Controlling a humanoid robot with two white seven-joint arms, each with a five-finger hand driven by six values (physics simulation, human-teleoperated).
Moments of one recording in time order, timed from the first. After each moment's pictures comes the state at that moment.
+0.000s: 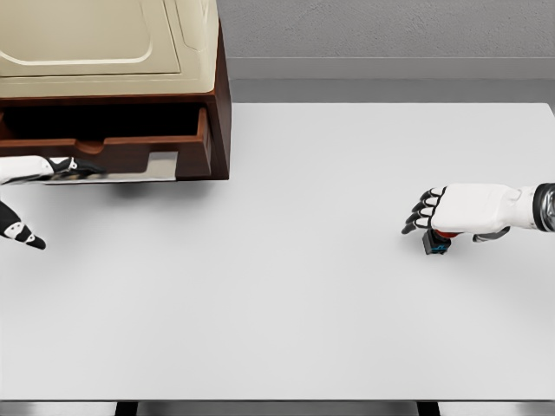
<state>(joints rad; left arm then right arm) -0.99 1.37 -1.21 -1.64 0.50 -0.32 -0.58 -0.65 -1.03 0.77 -1.63 0.53 -0.61 0.61</state>
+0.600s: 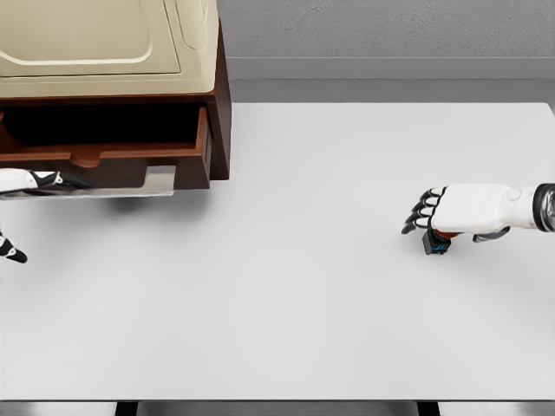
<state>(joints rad) -0.99 1.43 -1.23 -1.66 0.47 -0.40 -0.58 -0.65 -1.03 0.77 -1.63 0.53 -0.61 0.61</state>
